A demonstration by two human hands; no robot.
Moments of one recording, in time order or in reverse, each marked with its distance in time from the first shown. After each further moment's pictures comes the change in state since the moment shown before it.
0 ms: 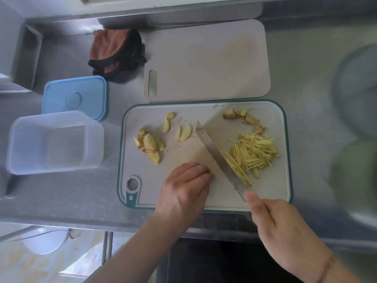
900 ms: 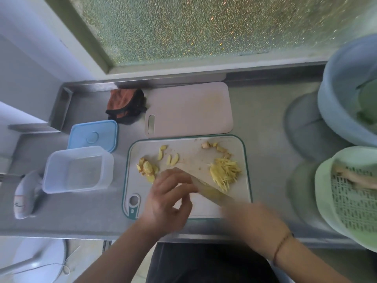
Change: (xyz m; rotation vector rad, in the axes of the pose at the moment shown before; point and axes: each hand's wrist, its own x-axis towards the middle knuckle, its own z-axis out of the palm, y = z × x) left_hand 0.040 0.045 -0.058 -0.111 0.086 0.184; right_hand -0.019 0.002 -0.046 -0.422 -0.073 -0.144
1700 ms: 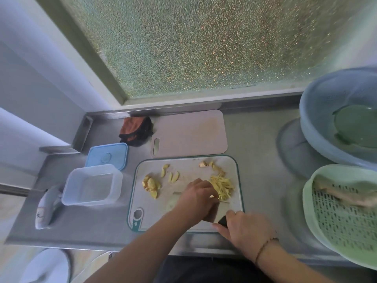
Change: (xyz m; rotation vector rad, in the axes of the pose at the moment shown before) left_hand 0.034 0.004 0.068 0.190 -0.416 -0.122; right_hand -0.007 0.000 -0.010 -0.514 0.111 -0.167
